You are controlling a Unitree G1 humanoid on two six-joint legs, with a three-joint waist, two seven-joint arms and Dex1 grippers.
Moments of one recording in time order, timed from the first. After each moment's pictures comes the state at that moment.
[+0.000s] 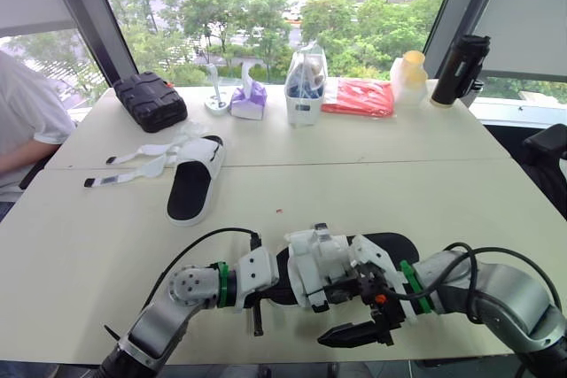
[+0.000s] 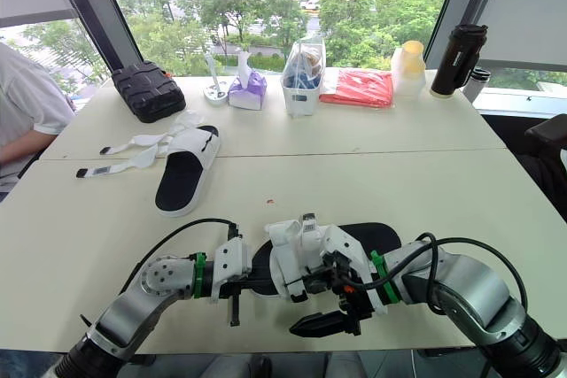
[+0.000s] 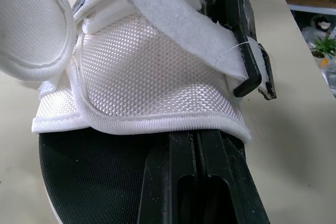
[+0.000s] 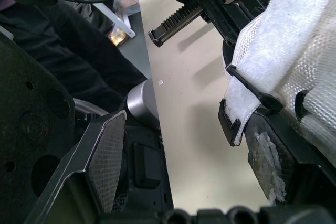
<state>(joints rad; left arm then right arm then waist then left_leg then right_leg) -0.08 0.49 -0.40 -0.24 -0.16 0.18 -0.94 -0.20 -0.85 0.23 -0.60 0.72 1.01 0.99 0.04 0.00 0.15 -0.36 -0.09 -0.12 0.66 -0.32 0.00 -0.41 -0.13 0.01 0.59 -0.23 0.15</state>
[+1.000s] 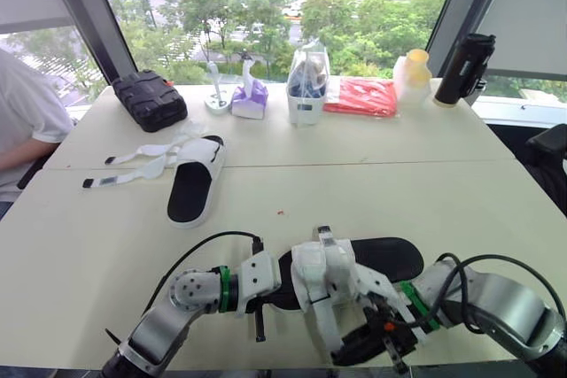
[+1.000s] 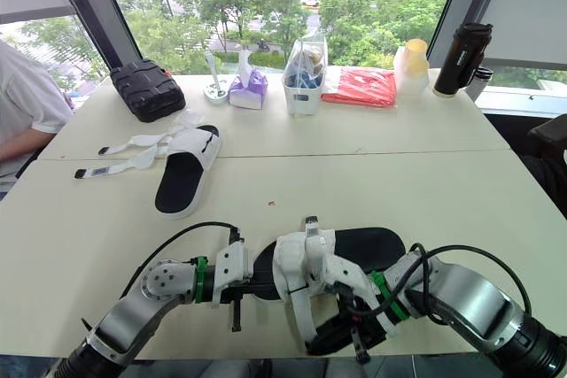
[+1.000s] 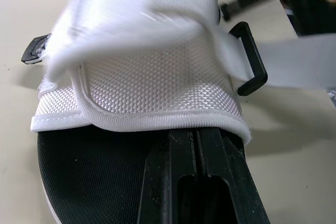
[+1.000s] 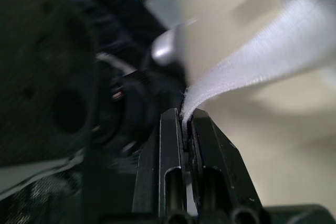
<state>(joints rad) -0.05 0.49 -0.41 -0.28 -0.16 0.19 -0.93 -0.20 -0.99 0.45 -0.58 0.59 0.88 1.20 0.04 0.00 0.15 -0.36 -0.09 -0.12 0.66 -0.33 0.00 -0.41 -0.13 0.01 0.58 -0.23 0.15</state>
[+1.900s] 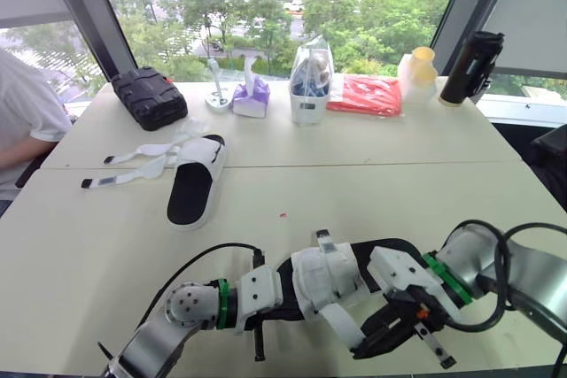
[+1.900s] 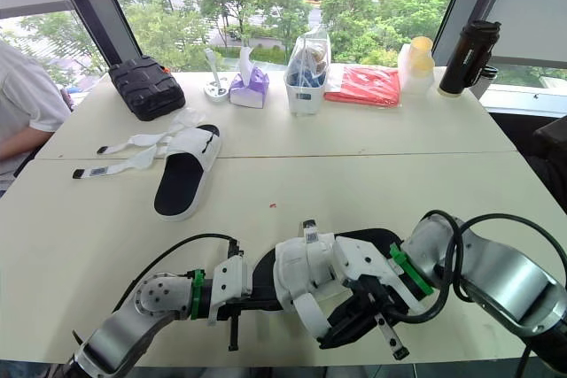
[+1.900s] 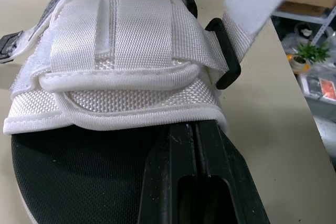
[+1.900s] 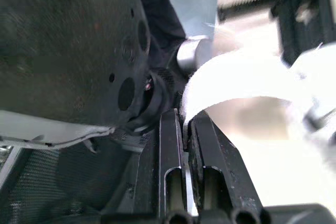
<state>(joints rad) 0.00 0.53 -0.44 -0.37 -0.17 0.22 -0.92 -0.33 -1.10 0.23 -0.69 0.70 0.82 1.36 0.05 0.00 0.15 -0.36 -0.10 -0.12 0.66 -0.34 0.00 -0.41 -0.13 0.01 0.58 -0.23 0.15</state>
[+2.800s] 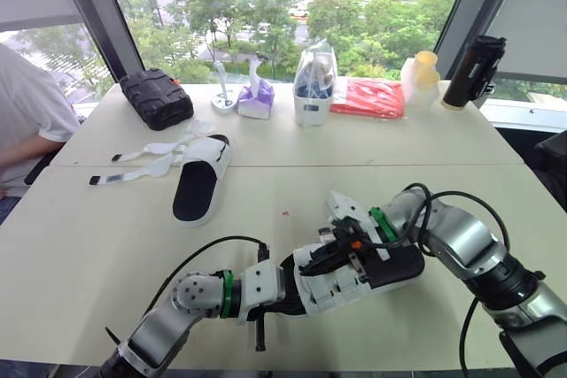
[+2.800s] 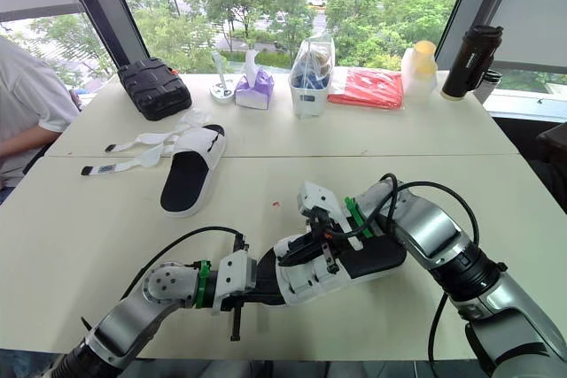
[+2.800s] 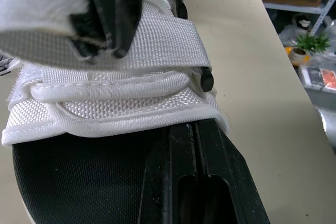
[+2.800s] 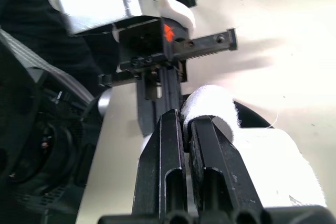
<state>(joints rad) -0.07 0.52 -0.46 -0.30 -0.17 0.18 -0.95 -0.61 -0.74 0.43 -0.23 0.46 0.73 1.29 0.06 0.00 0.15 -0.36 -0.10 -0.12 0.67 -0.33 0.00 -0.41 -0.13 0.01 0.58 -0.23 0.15</state>
